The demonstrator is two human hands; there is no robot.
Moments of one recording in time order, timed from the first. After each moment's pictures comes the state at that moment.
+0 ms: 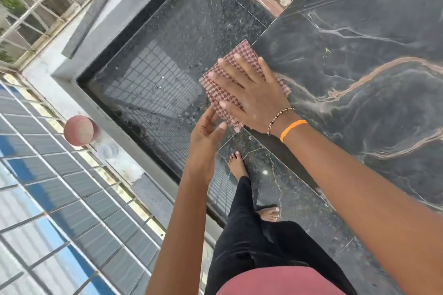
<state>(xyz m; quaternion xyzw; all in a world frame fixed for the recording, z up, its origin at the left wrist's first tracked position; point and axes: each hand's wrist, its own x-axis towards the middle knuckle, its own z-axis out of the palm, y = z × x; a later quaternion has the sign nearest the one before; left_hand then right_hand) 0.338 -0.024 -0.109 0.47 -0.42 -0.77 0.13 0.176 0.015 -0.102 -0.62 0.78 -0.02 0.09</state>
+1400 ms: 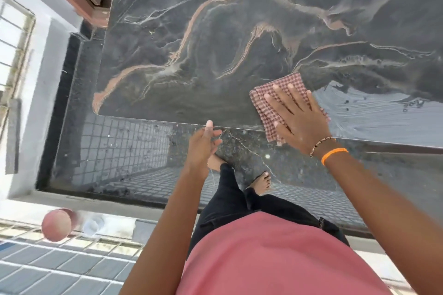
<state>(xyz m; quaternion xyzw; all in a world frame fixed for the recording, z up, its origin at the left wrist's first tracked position) 0.317 0.160 -0.091 0.42 -0.58 -0.68 -0.15 0.242 0.395 -0.099 -0.27 0.96 -0.02 0.12</state>
